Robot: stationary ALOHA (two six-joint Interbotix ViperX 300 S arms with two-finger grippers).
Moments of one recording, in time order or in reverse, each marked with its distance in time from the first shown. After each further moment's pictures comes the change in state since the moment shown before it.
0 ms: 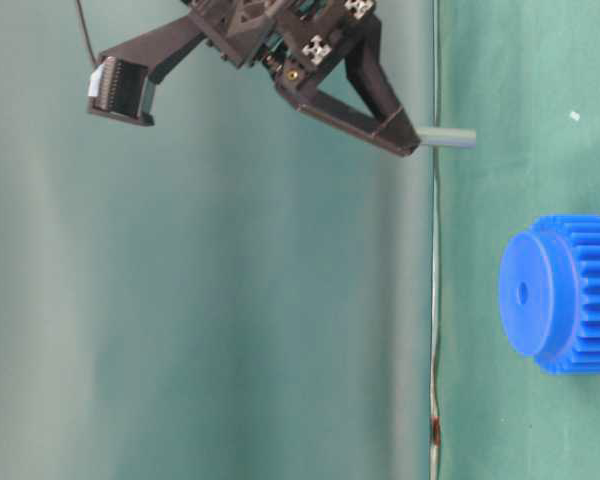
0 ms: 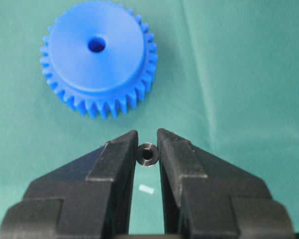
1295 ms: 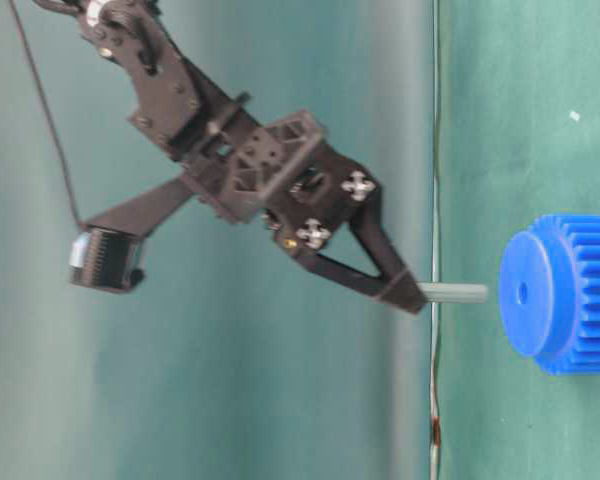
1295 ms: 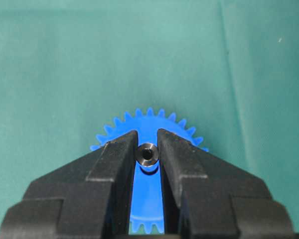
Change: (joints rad) left arm 0.000 -0.008 -0.002 0.000 0.043 0.000; right arm 0.087 0.268 -0.319 0.002 0.048 0.029
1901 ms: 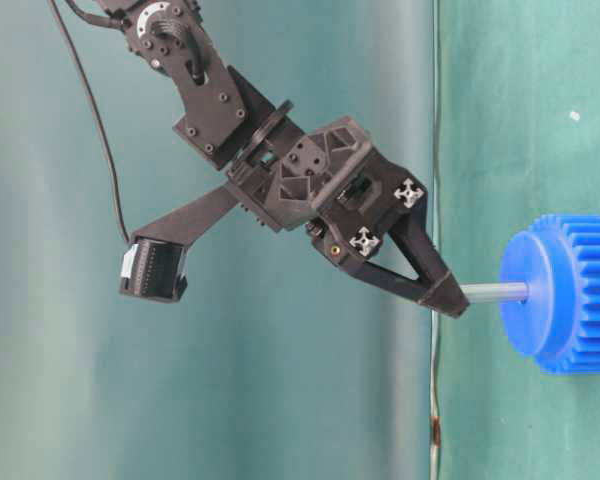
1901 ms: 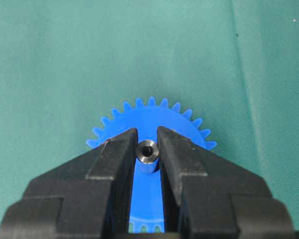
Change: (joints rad) left arm 0.000 0.000 0.000 0.000 0.000 0.000; right arm 0.002 0.048 0.017 0.002 -0.064 0.006
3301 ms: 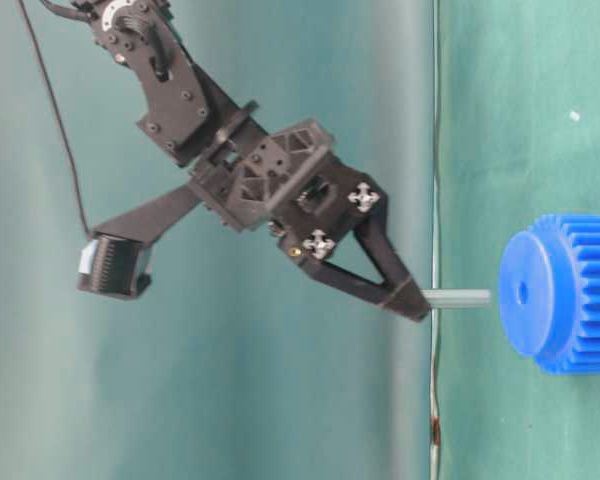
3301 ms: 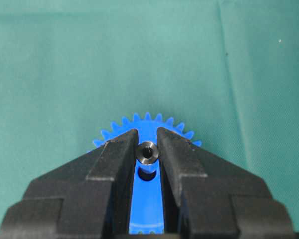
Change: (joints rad) left arm 0.000 -0.006 -0.002 0.000 0.002 0.000; right arm -0.006 -0.029 -0.015 -0.002 0.003 -0.002
